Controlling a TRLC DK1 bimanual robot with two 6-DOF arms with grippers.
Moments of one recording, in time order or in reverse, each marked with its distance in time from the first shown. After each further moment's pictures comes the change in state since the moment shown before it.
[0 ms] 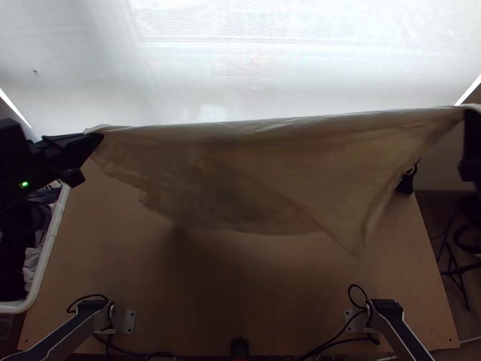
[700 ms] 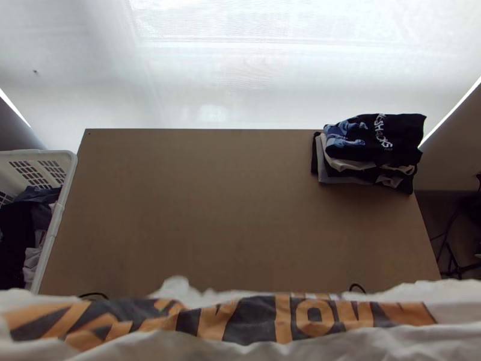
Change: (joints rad) left arm -0.115 -0.283 0.465 -0.069 0.233 -0.235; right arm -0.020 -0.135 0.549 -0.272 -0.211 0.263
